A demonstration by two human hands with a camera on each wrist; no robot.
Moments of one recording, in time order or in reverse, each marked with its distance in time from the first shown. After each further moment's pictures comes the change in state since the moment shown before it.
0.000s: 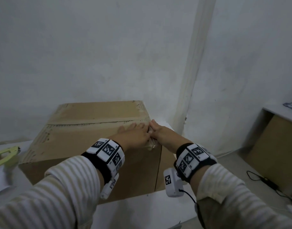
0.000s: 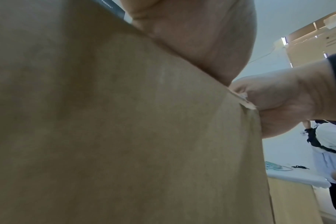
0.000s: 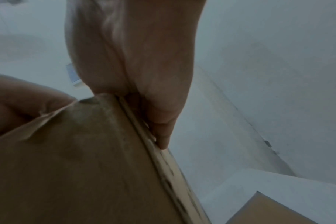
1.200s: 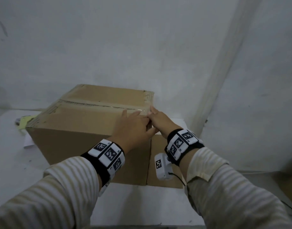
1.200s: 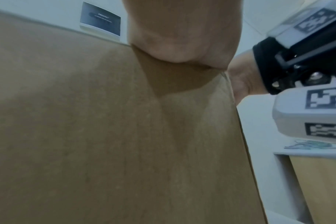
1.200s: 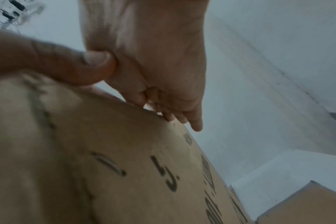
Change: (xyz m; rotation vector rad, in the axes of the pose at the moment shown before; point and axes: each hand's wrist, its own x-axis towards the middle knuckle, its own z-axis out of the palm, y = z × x) left_hand -0.001 0.051 0.016 -0.096 0.501 -0.210; right_hand 0.050 0.019 -0.029 0.072 -0.091 -0.114
